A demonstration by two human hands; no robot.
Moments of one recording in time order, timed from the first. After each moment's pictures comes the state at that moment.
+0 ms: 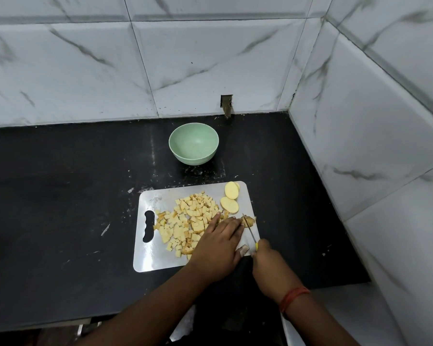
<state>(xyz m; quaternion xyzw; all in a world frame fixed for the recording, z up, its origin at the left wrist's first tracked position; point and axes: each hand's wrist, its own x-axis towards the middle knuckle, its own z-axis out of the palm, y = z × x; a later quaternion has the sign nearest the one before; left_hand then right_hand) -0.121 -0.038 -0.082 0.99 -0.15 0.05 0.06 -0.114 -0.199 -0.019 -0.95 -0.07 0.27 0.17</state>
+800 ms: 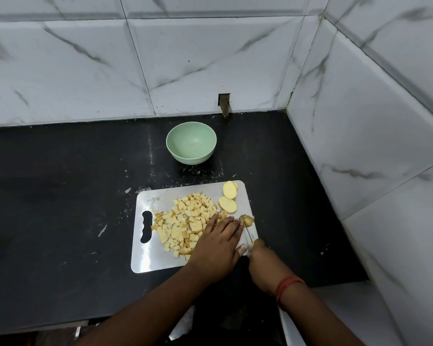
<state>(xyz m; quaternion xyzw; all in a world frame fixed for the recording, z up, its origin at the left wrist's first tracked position) -0.120 -0.041 -0.084 0.99 -0.15 0.05 0.05 -0.104 -0.193 -0.020 -0.93 -0.07 0.31 0.17</state>
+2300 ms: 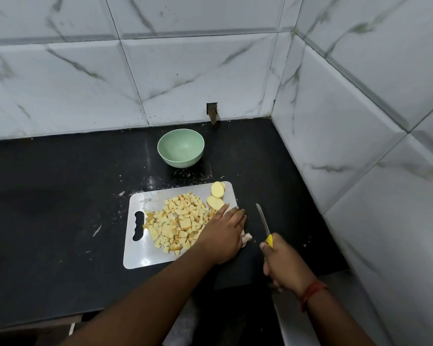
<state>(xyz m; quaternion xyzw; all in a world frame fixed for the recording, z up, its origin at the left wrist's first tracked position) -0.093 -0.074 -0.048 0.98 -0.22 0.00 0.00 -0.122 -0.259 0.022 -0.86 0.03 0.29 0.43</state>
